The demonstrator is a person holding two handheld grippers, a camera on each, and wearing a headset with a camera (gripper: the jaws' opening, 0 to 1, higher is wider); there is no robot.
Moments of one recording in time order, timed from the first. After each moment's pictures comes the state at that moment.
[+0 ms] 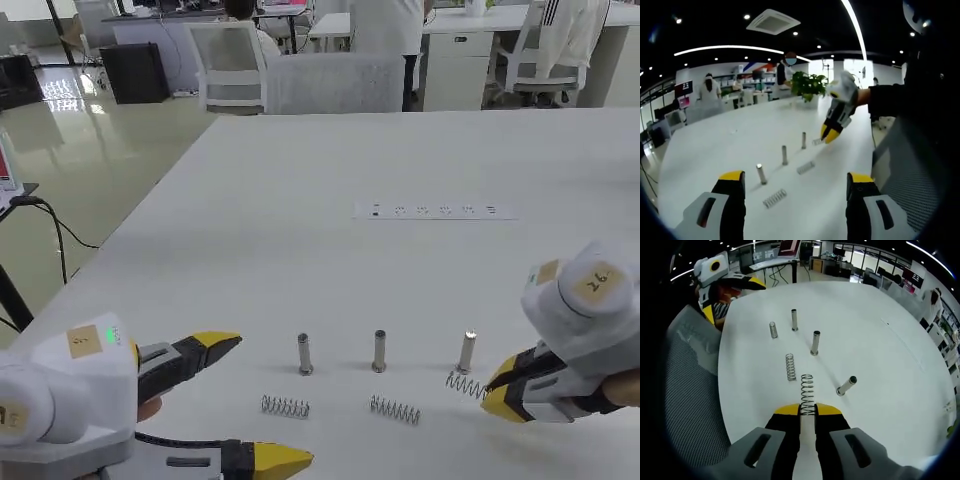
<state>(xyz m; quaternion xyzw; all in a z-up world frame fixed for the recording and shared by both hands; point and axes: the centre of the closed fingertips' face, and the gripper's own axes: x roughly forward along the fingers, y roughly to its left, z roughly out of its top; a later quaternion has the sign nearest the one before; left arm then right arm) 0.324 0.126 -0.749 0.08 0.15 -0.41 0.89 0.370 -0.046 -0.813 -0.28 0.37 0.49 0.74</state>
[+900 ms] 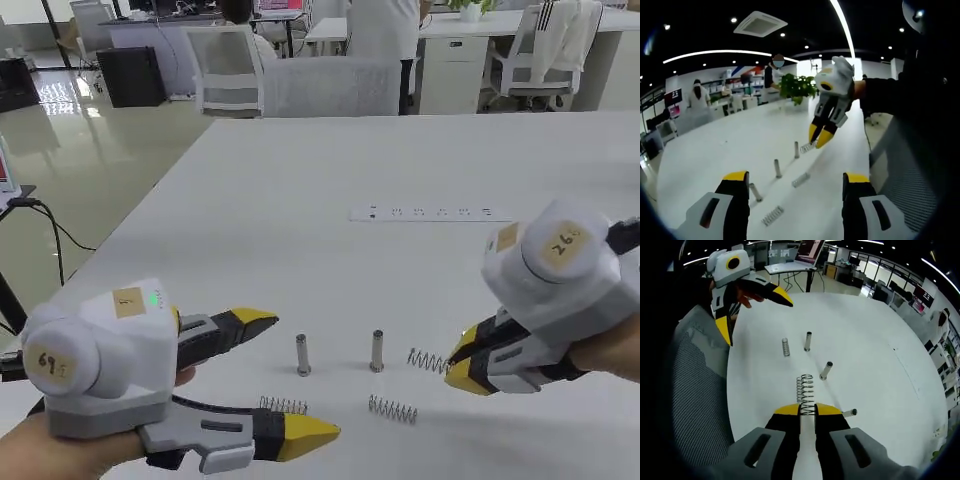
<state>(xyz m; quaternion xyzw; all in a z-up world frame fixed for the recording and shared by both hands) 0.335 0.096 -0.734 0.10 0.14 -0.45 0.87 0.364 -0.007 -0.779 -0.32 0.33 0.53 0.72</state>
